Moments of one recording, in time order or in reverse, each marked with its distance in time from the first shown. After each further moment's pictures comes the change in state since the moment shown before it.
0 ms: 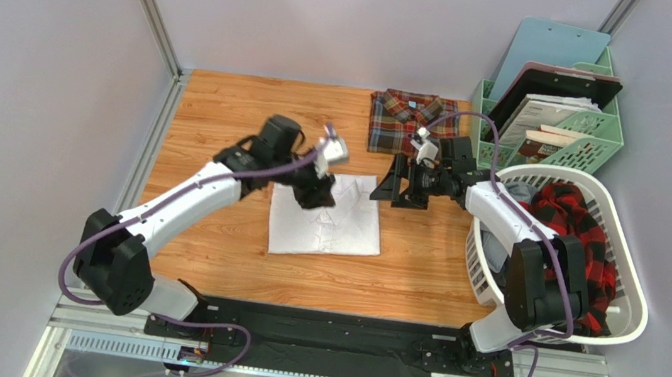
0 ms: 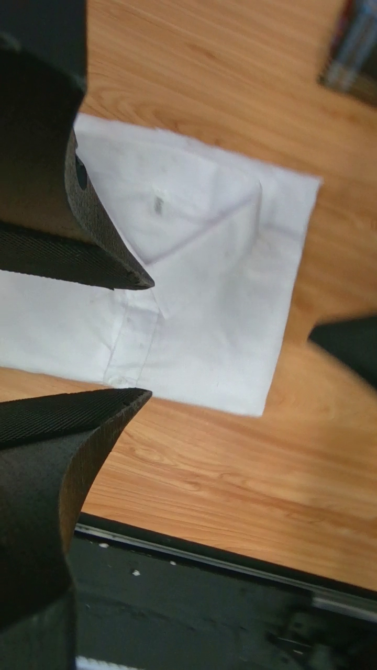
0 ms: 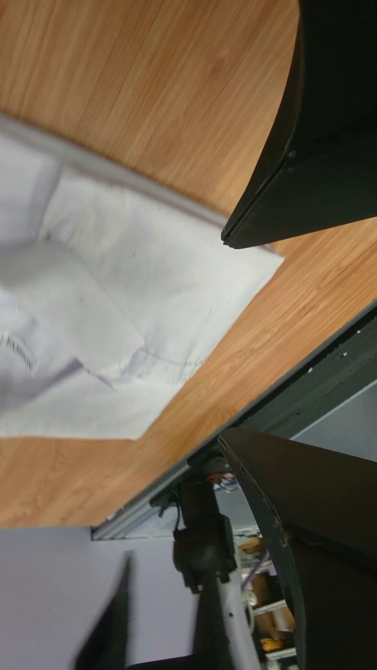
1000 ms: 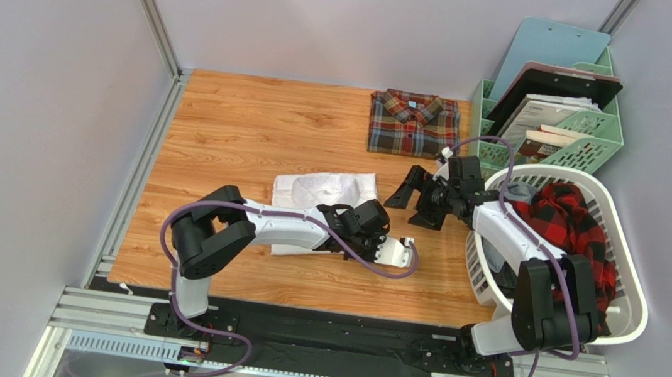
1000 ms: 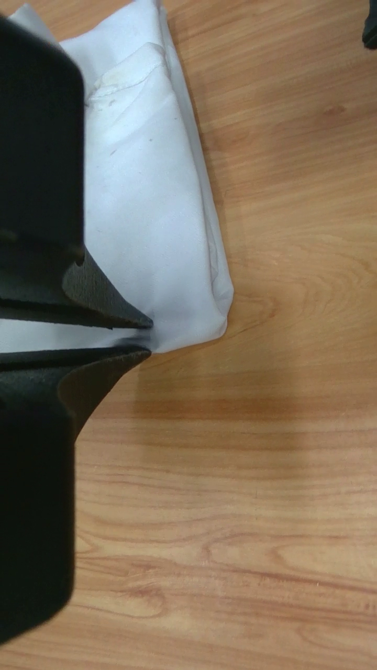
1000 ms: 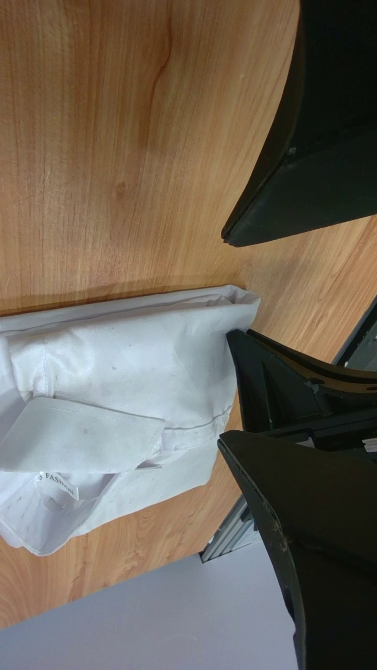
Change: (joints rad) left arm -0.548 0.464 -0.011 0.217 -0.508 0.384; right arm -0.047 -0.122 -0.196 0.040 0.282 0.235
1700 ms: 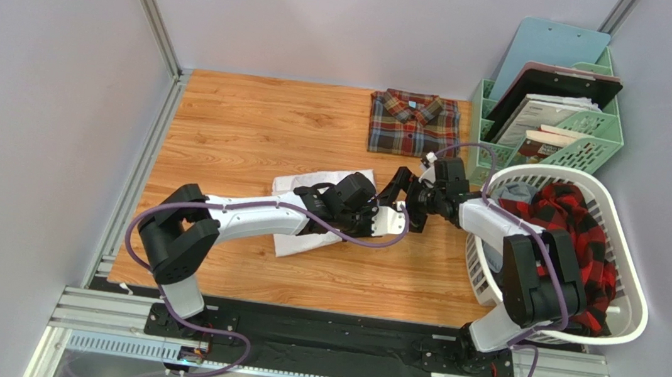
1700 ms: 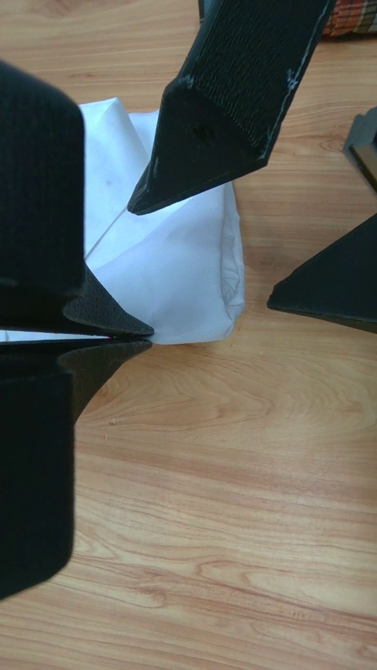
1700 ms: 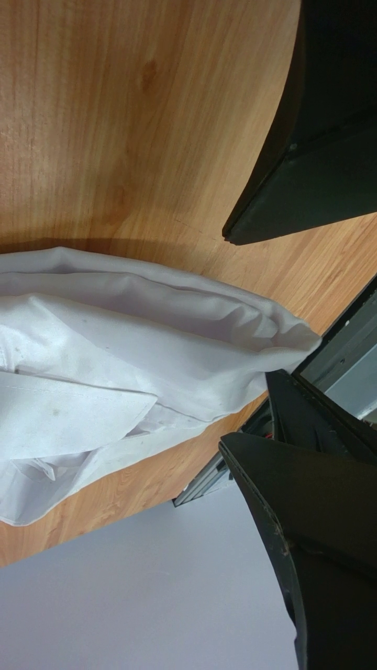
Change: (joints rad) left arm 0.091 -0.158 -0.006 0.019 0.055 -0.124; right arm 0.045 0.131 -0.024 0.175 -0.134 0.133
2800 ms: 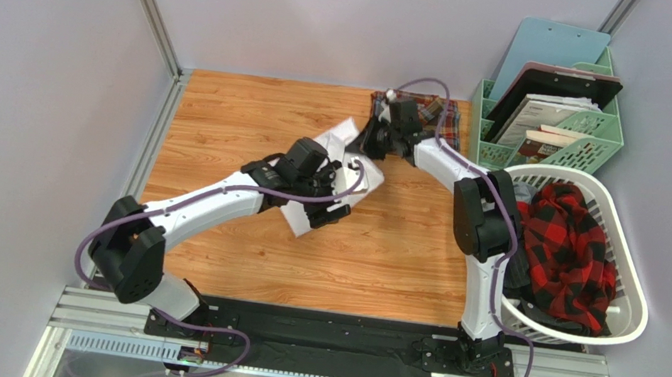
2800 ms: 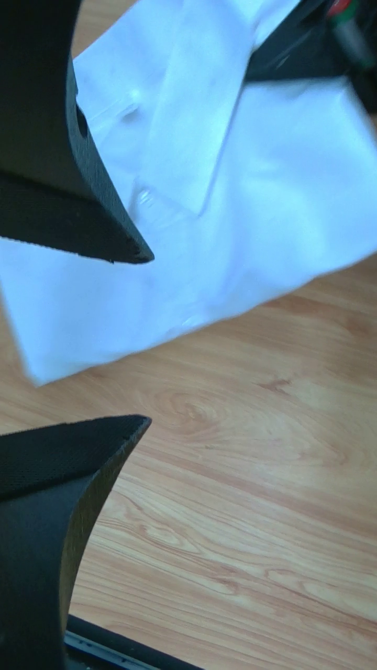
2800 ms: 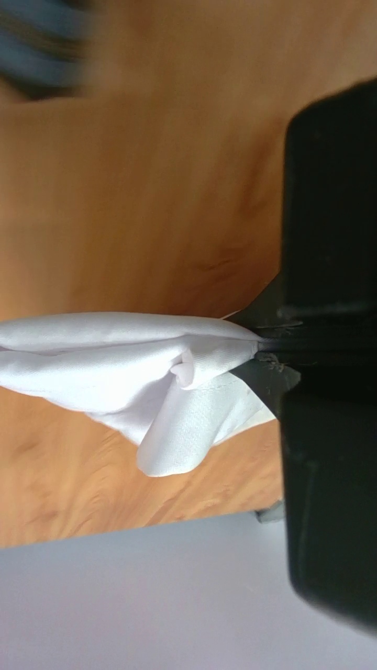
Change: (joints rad) left arm 0.210 -0.192 -0.044 -0.161 0.146 -0.076; right arm 0.120 0.510 0.644 0.005 0.144 0.034
